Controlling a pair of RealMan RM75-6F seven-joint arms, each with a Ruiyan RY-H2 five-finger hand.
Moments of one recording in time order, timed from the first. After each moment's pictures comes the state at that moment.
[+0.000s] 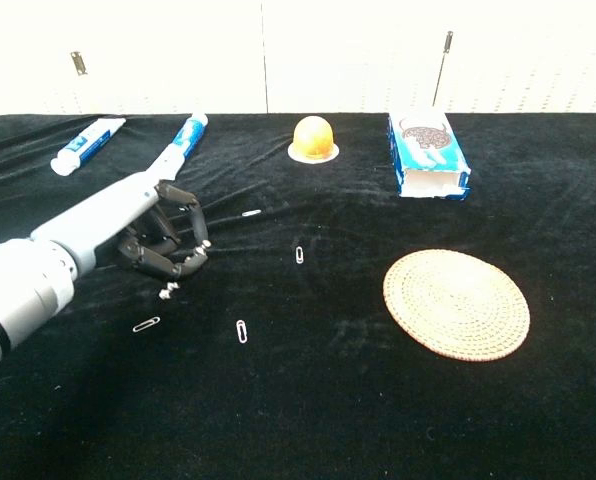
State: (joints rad) left arm -0.56 -1.78 -0.16 -1.63 1.09 1.28 0.36; right arm -0.12 -1.08 -0.02 -1.42 -1.84 1.96 0.27
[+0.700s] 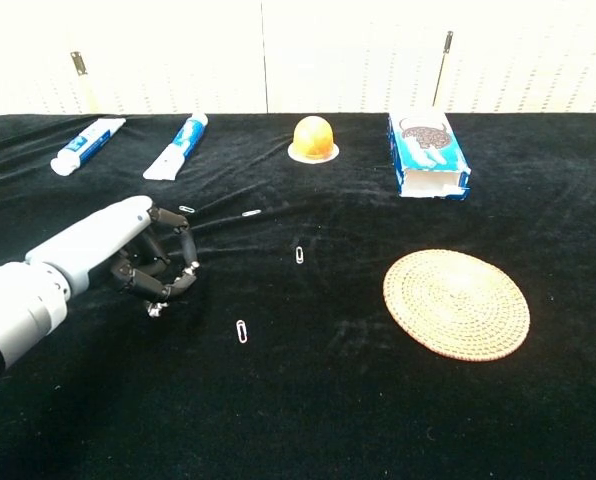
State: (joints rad) left arm -0.52 -1.79 -0.15 -1.56 1.11 1.24 0.33; right arm -0.13 -1.08 -0.02 -1.42 -1.84 1.97 0.26
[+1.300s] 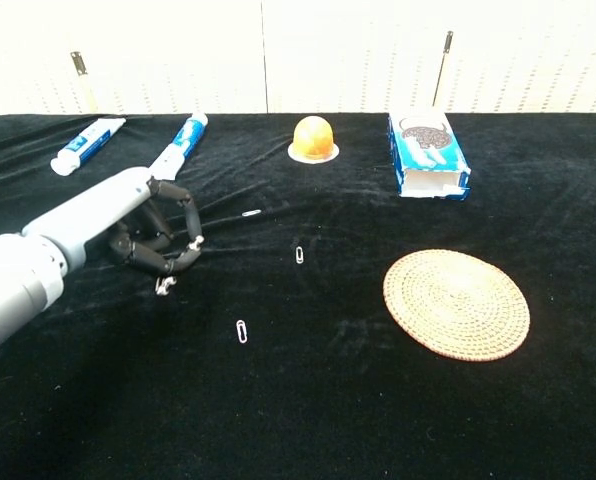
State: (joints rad) left arm -0.53 -1.75 -0.19 -1.64 1.14 1.24 0.33; right arm -0.14 -1.08 -0.01 -1.41 -1.83 1.99 0.29
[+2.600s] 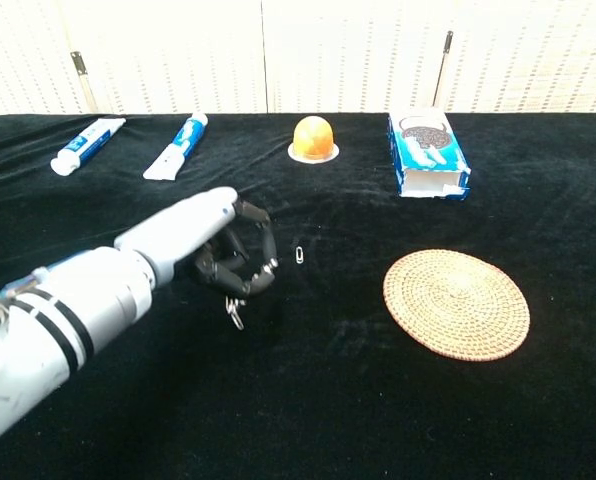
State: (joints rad) left arm -0.63 -1.87 -0.22 -1.55 1.12 1.14 0.38; right arm -0.23 -1.12 0.02 -1.31 -1.76 2.13 0.46
